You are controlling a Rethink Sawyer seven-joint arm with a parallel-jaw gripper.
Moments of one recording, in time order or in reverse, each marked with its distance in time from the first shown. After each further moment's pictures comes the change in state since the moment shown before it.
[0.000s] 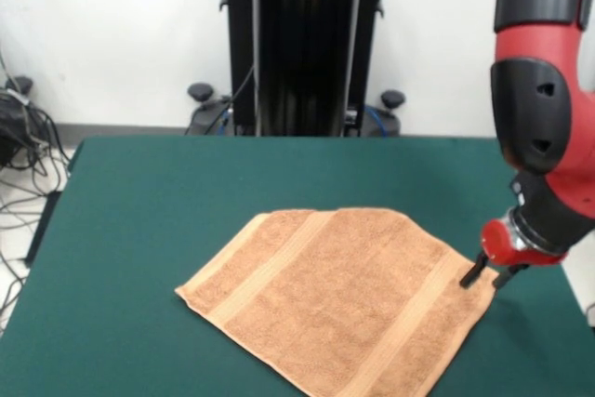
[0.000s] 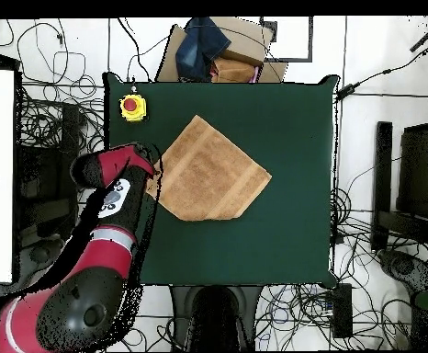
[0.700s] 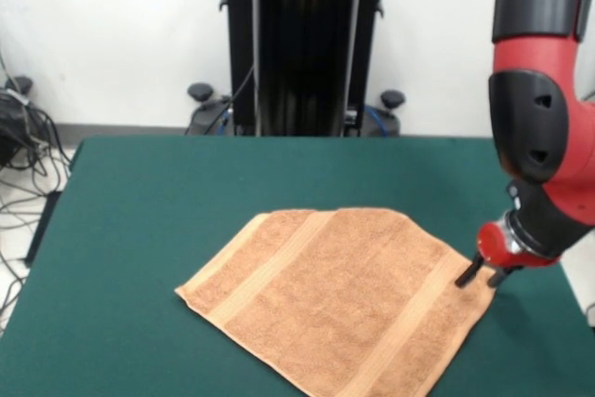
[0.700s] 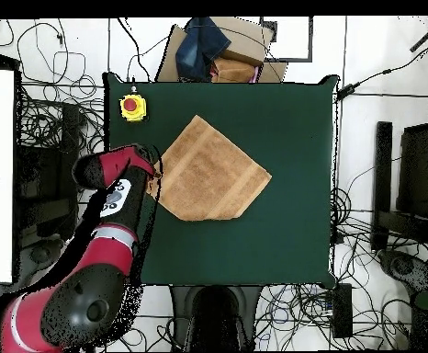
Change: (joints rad) arm 0.000 0.038 0.000 -0.030 0.000 0.020 0.000
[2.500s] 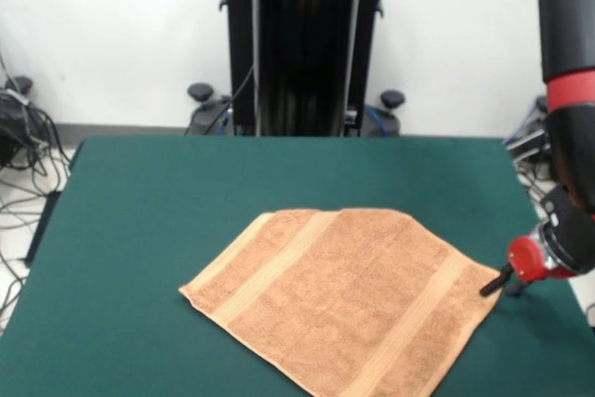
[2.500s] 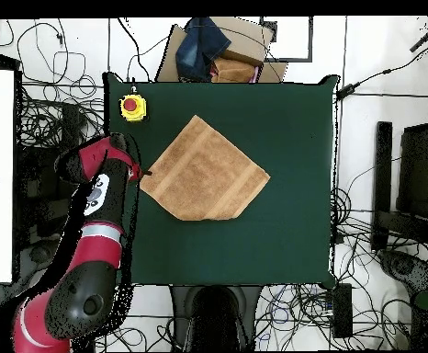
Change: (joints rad) arm 0.042 0.138 -0.078 -0.271 -0.002 0.217 0.031
